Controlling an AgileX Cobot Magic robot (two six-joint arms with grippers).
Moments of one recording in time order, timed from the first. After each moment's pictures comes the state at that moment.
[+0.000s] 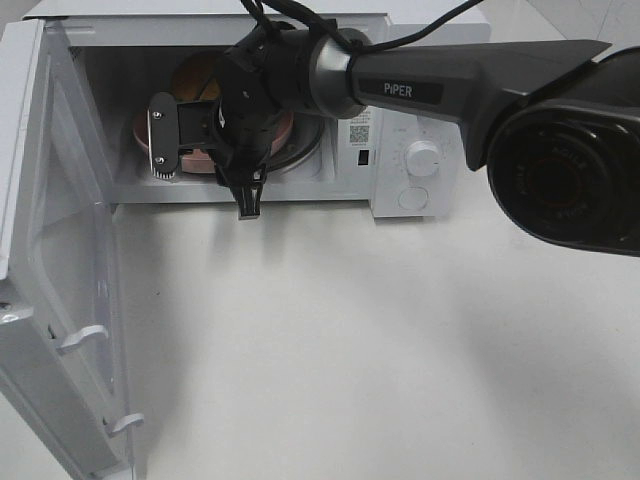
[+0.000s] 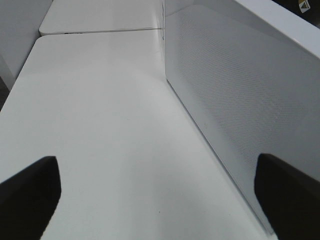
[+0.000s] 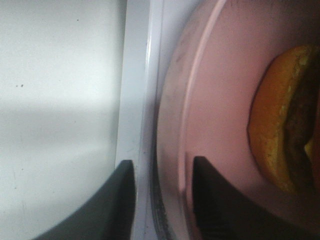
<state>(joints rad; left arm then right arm) 0.05 0.00 -0.50 -0.13 1.04 0.14 0.70 2.48 -2.09 -0.29 0.58 -0.89</state>
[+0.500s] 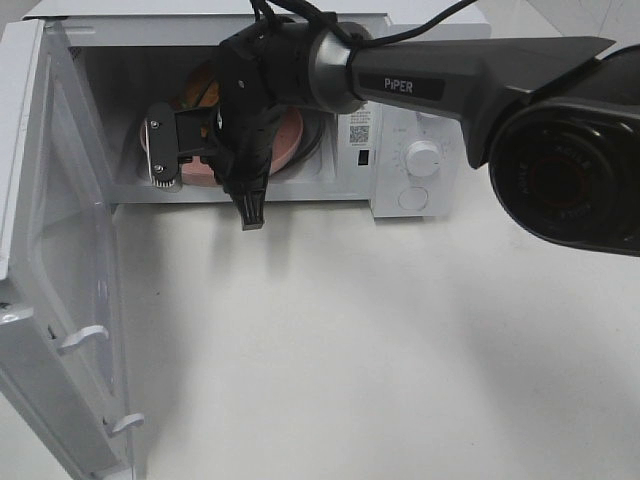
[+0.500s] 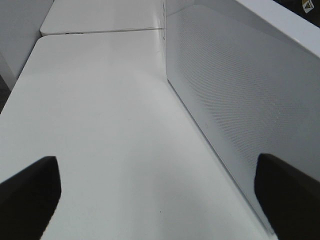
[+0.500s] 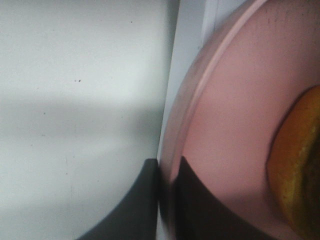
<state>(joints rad) 0.05 0.00 -0.50 -0.13 1.04 0.14 0.71 2.48 -2.10 -0.18 0.68 -1.01</state>
